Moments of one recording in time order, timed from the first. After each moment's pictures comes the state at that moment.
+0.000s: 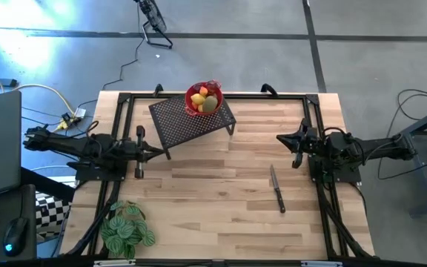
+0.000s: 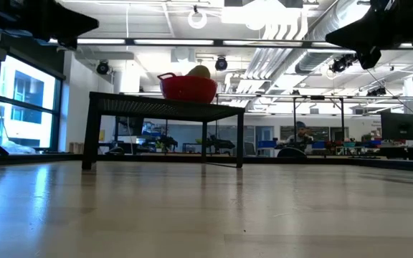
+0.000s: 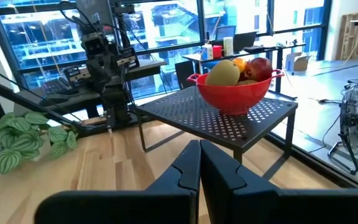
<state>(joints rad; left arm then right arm) -0.20 0.31 0.28 0.05 -0.27 0.16 0.11 0.27 0.27 0.00 0.42 0.15</state>
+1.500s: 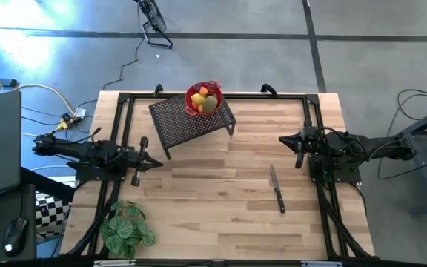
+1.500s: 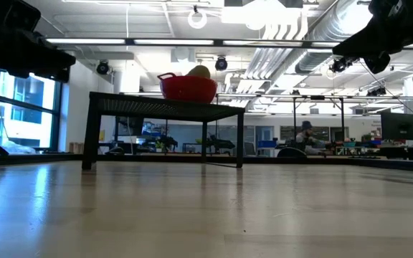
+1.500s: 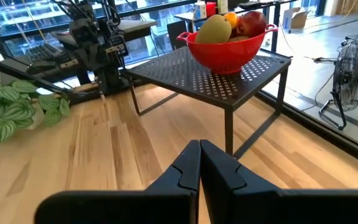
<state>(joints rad) -0.20 0.03 0.07 -0.11 -0.11 0.10 0.11 0.27 0.36 -0.29 0.42 0.27</state>
